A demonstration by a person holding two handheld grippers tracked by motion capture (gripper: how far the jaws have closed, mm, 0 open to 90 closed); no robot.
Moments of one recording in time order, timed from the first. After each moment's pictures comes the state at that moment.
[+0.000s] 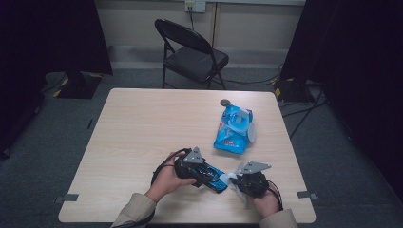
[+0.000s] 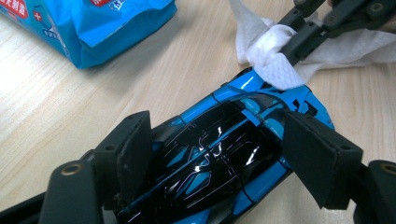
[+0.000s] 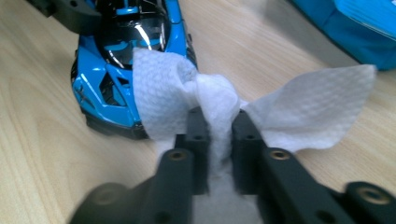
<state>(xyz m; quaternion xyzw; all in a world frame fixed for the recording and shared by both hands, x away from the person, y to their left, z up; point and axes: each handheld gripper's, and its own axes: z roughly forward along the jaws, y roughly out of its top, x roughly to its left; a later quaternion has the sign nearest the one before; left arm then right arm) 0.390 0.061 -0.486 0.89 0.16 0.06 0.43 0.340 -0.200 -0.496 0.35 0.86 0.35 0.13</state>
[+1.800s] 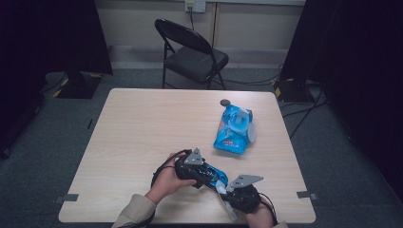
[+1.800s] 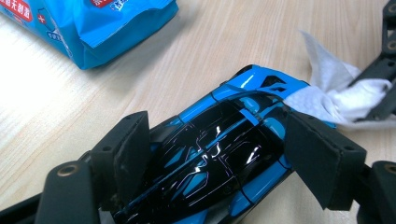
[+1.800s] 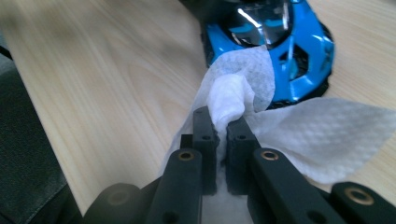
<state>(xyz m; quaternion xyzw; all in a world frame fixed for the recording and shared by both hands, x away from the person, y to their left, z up) 0.387 0.061 -0.486 0.89 0.16 0.07 0.42 0.298 -0.170 -0.495 0.33 0.86 0.37 0.06</state>
